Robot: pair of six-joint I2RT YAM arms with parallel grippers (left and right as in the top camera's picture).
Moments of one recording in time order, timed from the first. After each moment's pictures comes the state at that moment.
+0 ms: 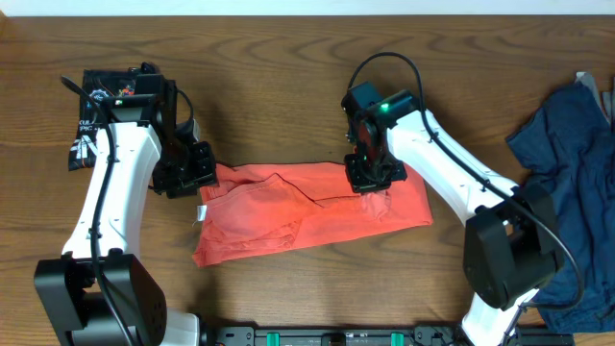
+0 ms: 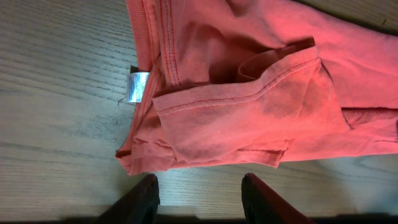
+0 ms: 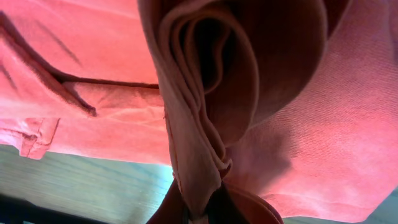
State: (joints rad) left arm 0.05 1.63 1.35 -1.33 0.21 -0.20; right arm 0.52 1.92 1.49 -1.20 -0.15 0.32
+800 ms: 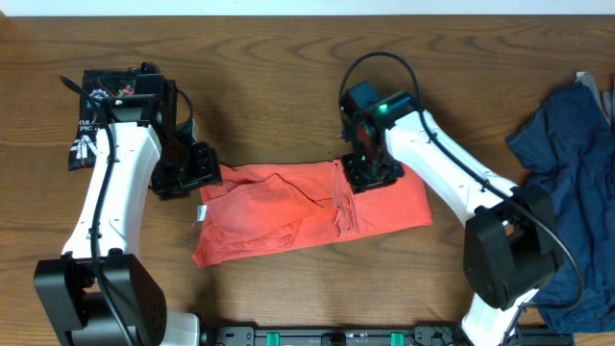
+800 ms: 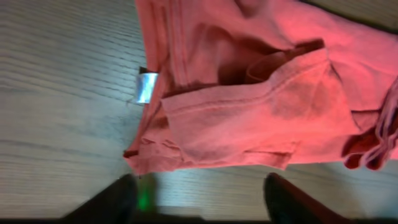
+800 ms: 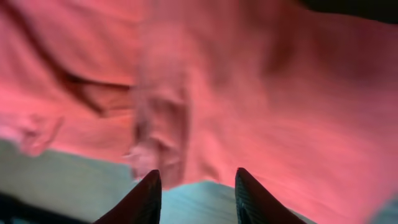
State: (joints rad) left arm 0.05 1.63 1.35 -1.33 0.18 -0.20; right arm 0.51 1.92 1.49 -1.18 -0.14 0.25
